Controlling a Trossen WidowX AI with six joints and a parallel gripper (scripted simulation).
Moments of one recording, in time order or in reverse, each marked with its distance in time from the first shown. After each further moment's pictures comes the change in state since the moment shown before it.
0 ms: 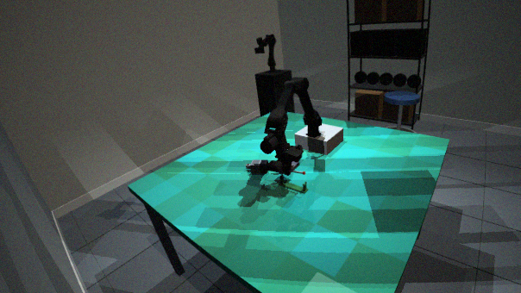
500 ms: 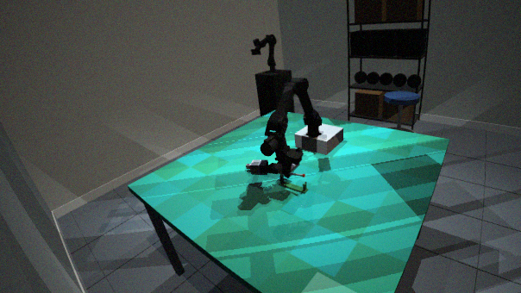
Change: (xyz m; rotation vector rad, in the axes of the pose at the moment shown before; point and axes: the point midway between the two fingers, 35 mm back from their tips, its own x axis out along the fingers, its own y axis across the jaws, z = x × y) arm 0.012 -0.003 -0.003 -0.007 -0.003 -0.018
